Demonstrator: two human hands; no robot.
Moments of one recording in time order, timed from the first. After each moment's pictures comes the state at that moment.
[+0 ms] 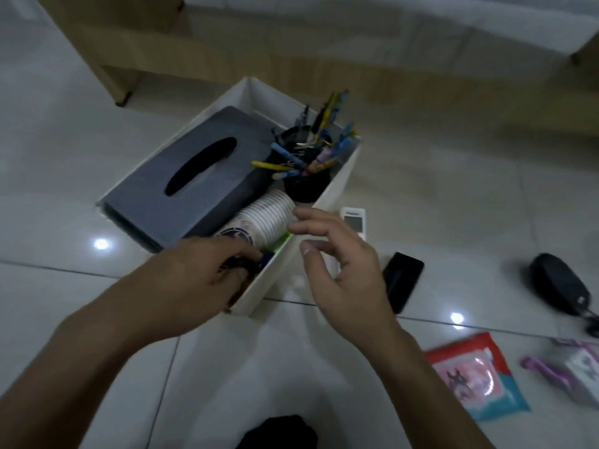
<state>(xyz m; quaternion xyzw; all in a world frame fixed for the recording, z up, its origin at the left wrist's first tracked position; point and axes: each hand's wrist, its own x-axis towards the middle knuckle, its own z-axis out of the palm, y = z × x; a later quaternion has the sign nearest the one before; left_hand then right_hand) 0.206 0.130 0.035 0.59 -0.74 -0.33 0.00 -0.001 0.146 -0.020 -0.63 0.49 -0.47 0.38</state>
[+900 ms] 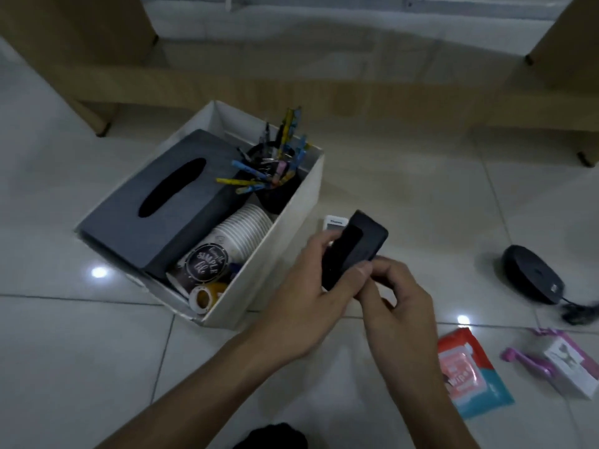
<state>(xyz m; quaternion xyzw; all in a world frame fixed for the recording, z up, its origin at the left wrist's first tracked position) 0.060 0.157 0.005 0.49 -0.60 -0.57 0.28 -0.062 0.201 -0.006 -0.41 0.66 -0.50 0.38</state>
